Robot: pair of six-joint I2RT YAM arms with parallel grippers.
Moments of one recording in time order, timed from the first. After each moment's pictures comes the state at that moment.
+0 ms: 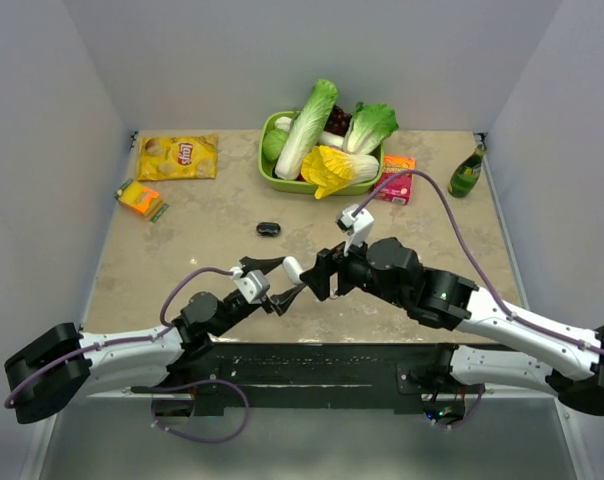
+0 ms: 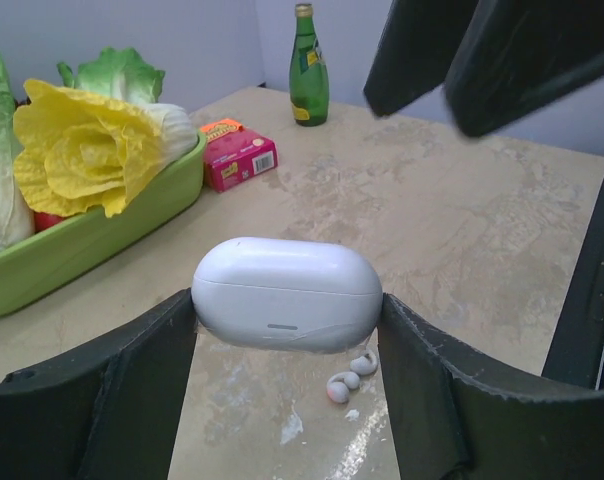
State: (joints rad) left arm -1.00 0.96 0.13 0.99 -0.08 0.08; right arm 1.10 0.93 0.94 -0.34 0.23 0.44
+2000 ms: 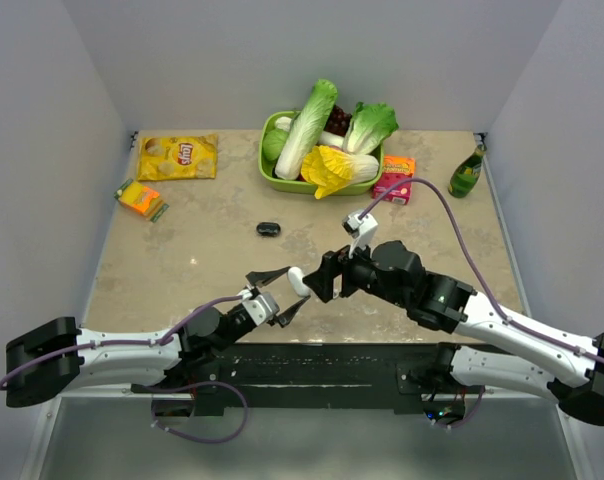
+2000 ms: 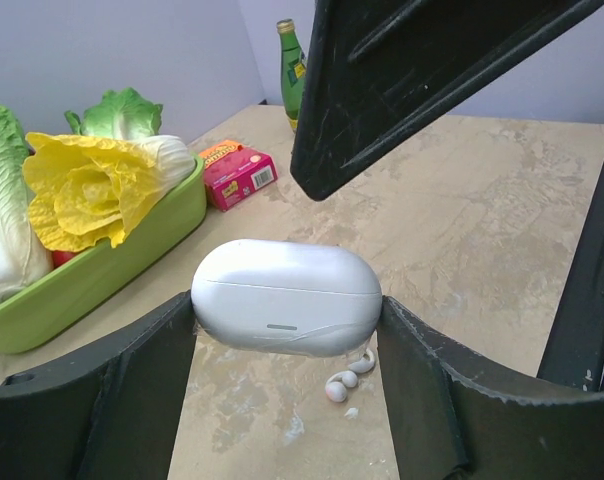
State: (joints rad) left arm -1.21 0.94 0.13 1.01 -0.24 0.27; right arm 1.03 0.92 0.82 -0.27 0.14 0.48
